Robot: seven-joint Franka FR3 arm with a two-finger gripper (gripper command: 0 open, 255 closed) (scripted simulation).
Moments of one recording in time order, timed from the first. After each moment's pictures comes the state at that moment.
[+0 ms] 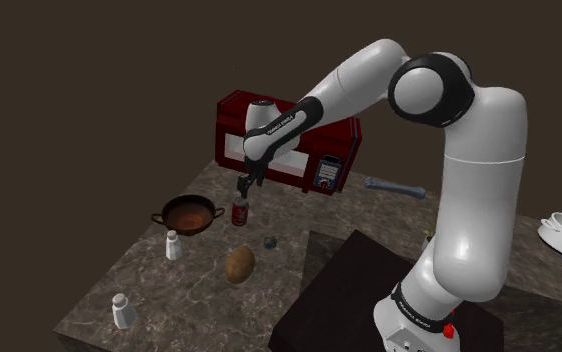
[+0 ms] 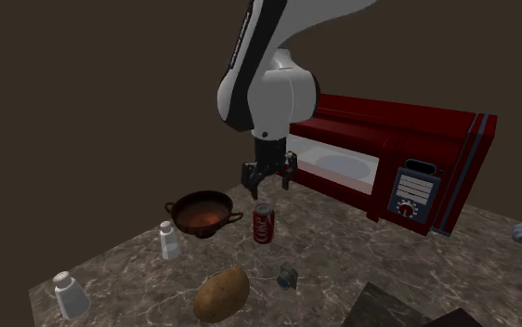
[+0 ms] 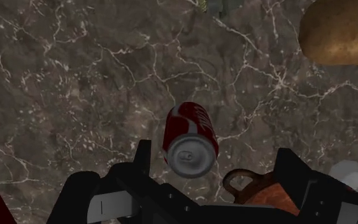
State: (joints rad) arm -0.01 0.41 -0.01 -2.03 -0.03 2.45 -0.14
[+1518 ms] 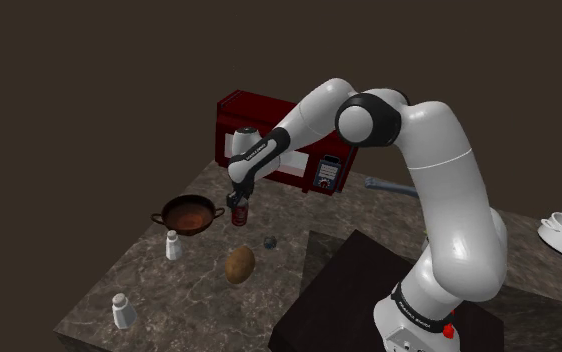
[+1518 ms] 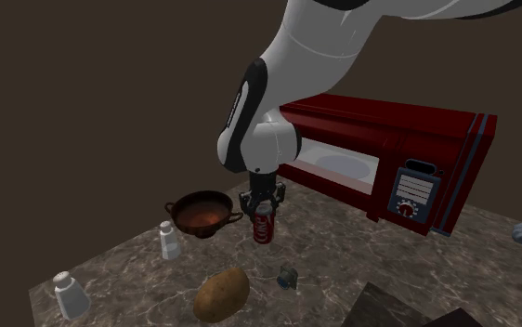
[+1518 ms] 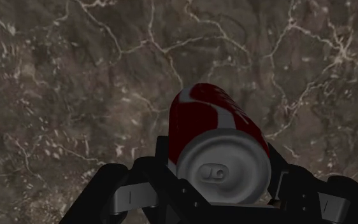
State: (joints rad) arm -0.02 0.77 0.00 -1.76 -0.01 2.52 -0.15
